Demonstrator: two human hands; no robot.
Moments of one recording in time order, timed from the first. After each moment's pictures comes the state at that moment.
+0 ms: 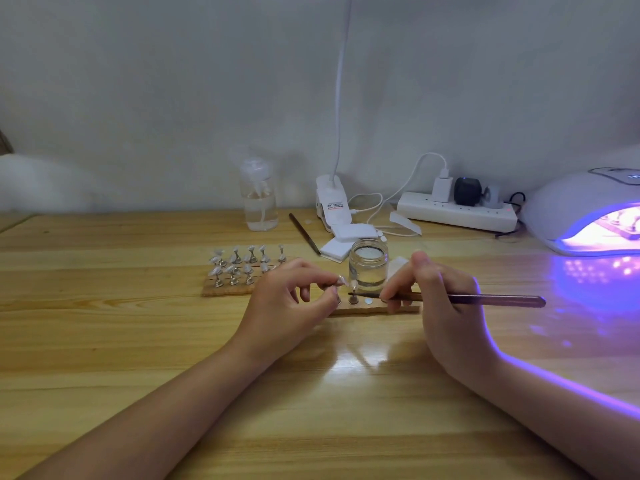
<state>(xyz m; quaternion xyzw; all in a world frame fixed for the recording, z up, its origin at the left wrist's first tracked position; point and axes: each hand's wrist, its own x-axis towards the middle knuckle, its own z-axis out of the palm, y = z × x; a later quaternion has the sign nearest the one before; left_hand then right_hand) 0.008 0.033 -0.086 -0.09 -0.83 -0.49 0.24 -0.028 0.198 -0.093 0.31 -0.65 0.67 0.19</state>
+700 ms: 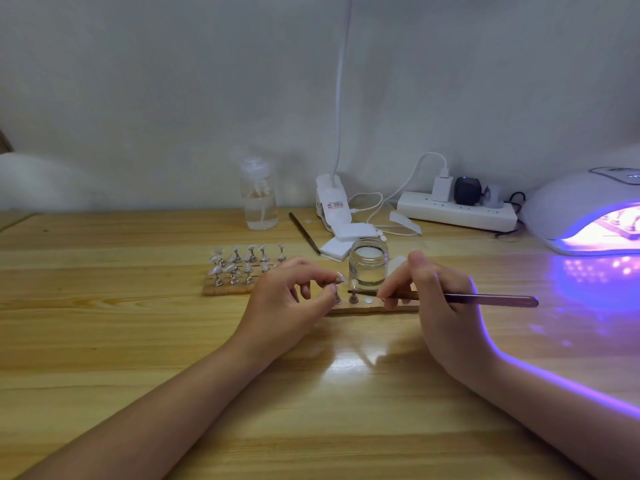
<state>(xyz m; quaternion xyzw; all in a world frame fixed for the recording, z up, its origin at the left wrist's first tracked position) 0.007 0.032 -0.086 -0.09 -0.83 -0.49 0.24 -0.028 0.198 -0.092 0.30 -0.66 0.66 0.17</state>
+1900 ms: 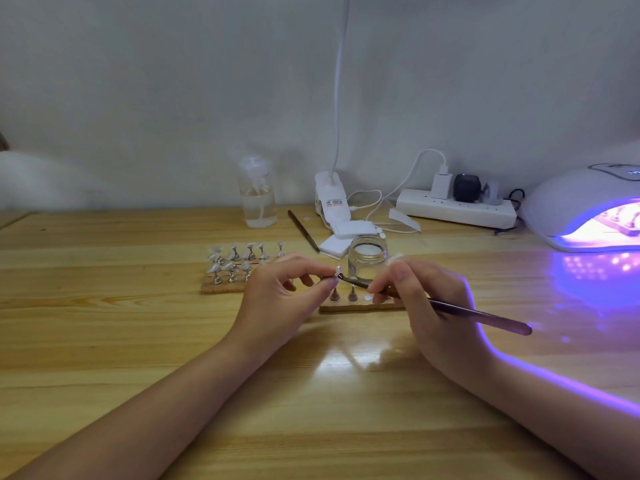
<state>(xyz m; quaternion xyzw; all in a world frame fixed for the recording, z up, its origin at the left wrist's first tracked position) 0.005 0.030 -0.088 -0.09 -0.82 -0.51 0.26 -0.020 0.199 -0.086 0.37 -0.71 0.55 0.23</state>
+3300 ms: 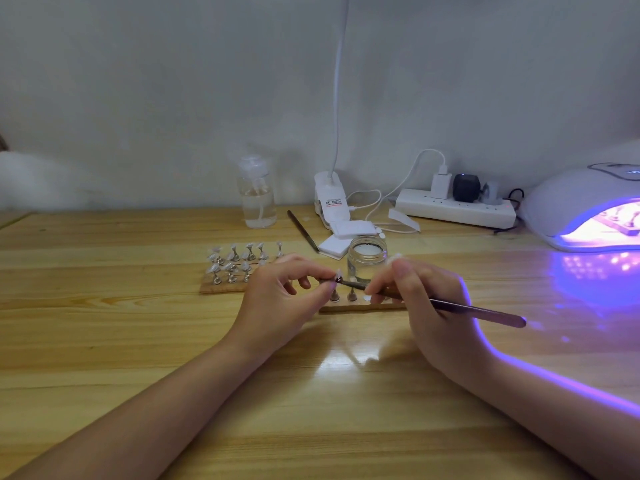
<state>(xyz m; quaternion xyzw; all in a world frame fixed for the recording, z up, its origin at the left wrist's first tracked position) 0.005 0.031 -0.086 -0.08 -0.82 -0.50 0.25 -0.024 0.199 -0.091 0.37 -0.69 0.60 0.18</state>
